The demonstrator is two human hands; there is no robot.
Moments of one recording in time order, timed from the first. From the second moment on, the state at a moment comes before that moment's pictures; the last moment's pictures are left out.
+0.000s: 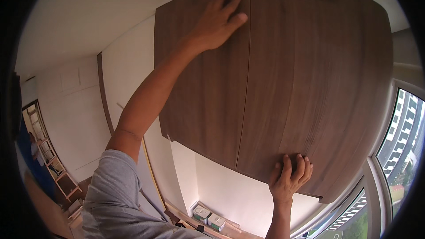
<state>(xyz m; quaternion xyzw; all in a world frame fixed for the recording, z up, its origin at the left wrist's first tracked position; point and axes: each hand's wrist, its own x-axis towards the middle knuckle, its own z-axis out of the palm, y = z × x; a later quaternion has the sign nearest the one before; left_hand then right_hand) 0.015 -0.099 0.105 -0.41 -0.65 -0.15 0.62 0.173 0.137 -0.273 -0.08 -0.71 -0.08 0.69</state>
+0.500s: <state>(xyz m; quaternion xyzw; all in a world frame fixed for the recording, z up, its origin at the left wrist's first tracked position) -0.025 -0.090 0.190 -0.31 -0.32 -0.21 0.87 0.178 0.132 -0.266 -0.09 -0.71 -0.09 0.70</state>
